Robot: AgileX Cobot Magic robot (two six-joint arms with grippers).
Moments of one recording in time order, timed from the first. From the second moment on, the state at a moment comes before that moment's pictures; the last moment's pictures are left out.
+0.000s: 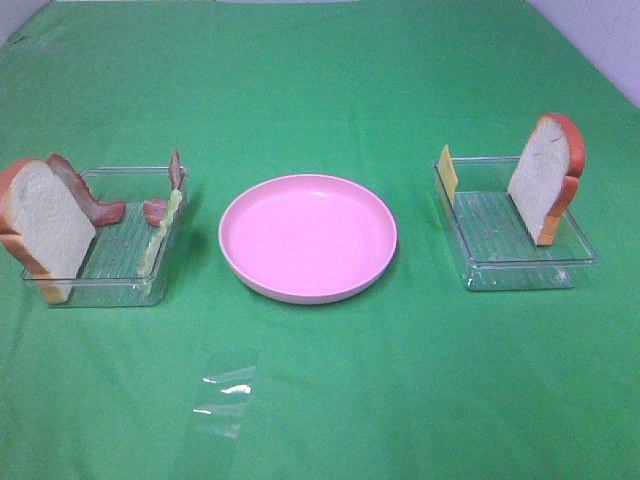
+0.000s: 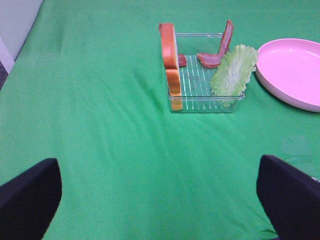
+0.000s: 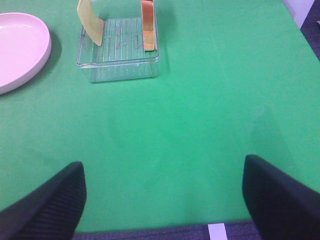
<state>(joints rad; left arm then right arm) 0.02 -0.01 -0.51 -0.04 1.08 -0.01 -0.05 0.00 -0.46 -0.03 1.11 0.01</state>
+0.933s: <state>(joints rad) 0.02 0.35 -0.67 -0.06 1.22 0.06 -0.05 0.00 -0.46 -0.03 1.11 0.01</state>
